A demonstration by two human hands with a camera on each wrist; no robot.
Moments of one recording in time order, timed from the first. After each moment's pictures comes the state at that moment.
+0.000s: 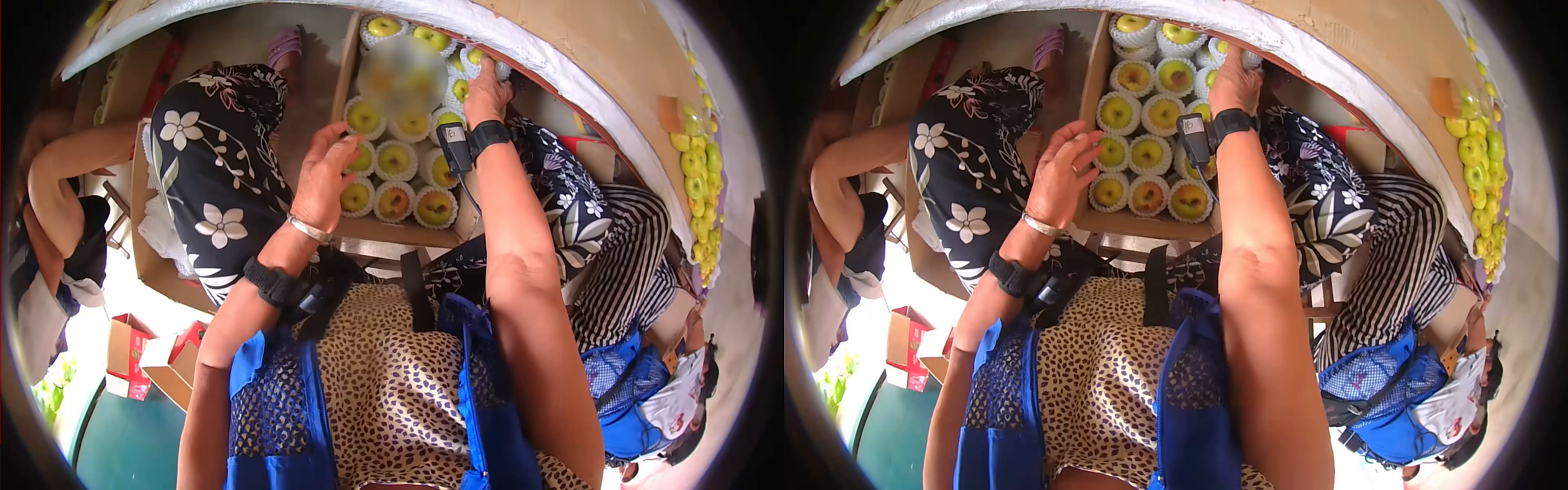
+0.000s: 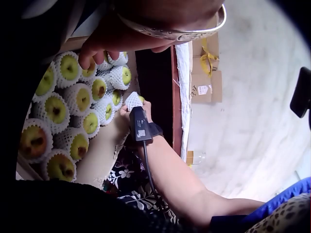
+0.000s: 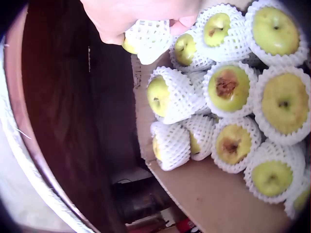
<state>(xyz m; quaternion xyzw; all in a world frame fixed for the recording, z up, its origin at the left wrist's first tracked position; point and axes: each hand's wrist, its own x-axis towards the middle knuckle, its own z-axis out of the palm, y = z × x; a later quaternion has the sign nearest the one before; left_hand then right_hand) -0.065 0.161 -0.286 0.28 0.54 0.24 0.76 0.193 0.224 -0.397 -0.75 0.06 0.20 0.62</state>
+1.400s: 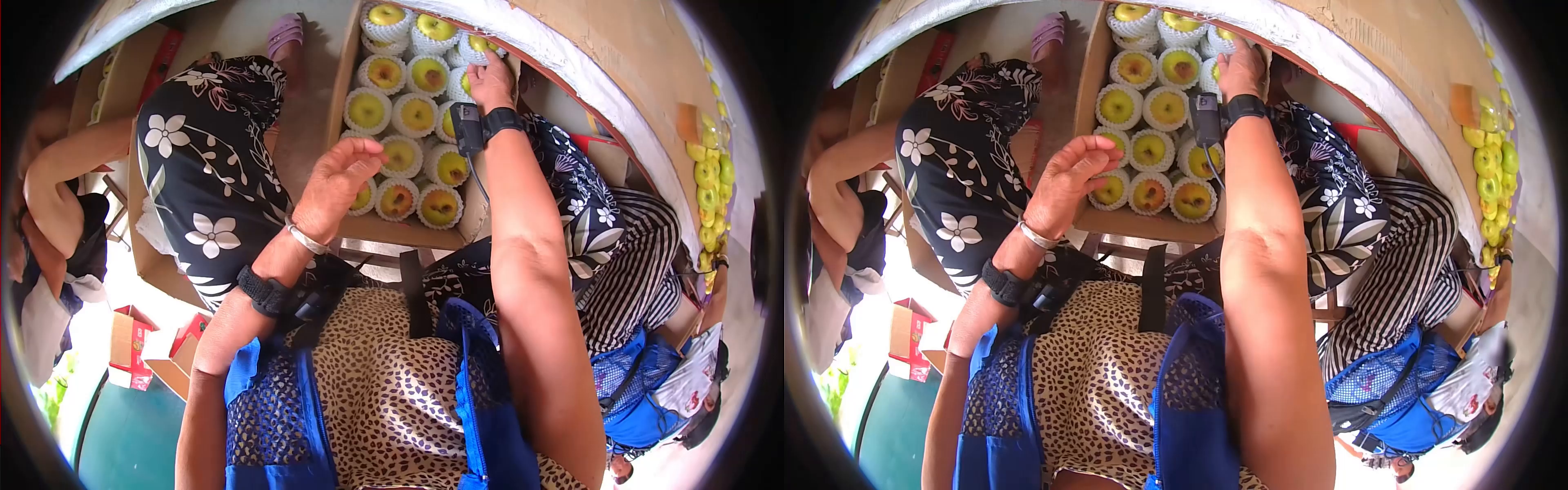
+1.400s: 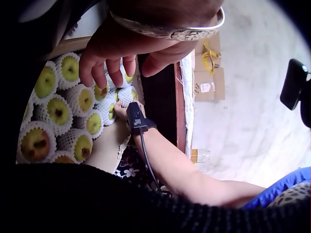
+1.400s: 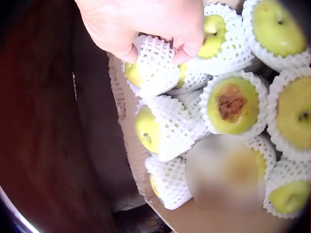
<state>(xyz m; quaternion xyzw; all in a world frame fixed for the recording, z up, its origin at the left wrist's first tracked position) -0.069 0.157 -0.295 0.36 0.48 0.14 0.79 0.268 0.225 -0.511 -0.73 -0.21 0.41 0.50</state>
